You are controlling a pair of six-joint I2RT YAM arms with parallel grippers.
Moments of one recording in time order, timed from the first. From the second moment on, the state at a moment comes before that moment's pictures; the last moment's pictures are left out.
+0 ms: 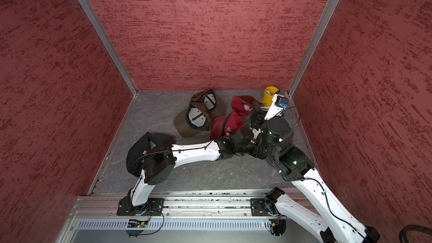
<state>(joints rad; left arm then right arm) -1.15 2.11 1.64 -0.03 0.13 -0.65 0.61 0.83 1.08 -0.34 0.62 0.34</state>
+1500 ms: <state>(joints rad) -0.61 1.53 1.23 -0.29 0.12 -0.40 0.50 1.53 0.93 -0.23 0.04 0.37</state>
